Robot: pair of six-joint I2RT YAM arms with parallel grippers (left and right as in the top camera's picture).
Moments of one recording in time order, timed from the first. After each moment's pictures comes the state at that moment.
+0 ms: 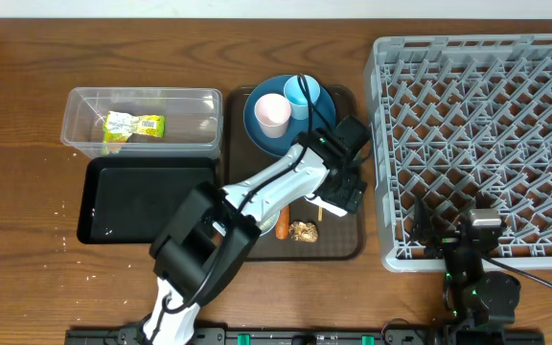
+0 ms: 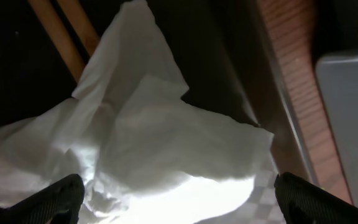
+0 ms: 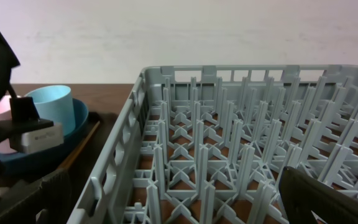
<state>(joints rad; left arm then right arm) -0.77 2.07 1.49 -0.78 0.12 -0.33 -0.02 0.01 0.01 -0.06 -0.08 0.04</state>
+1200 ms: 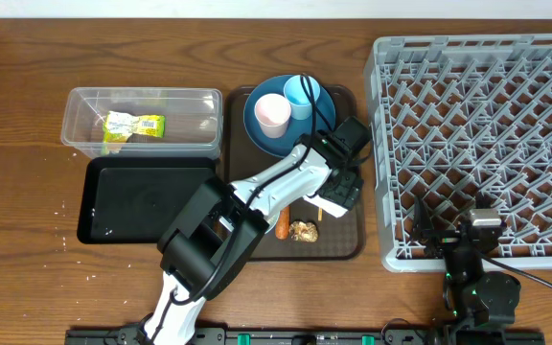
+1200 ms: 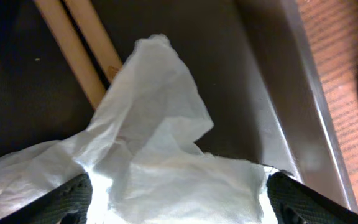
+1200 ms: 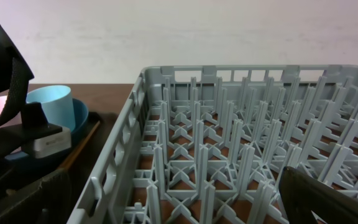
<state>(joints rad) -0.77 2.11 1.49 -0.73 0.06 -0.33 -0.02 0.01 0.01 -0.06 -0.08 0.04</state>
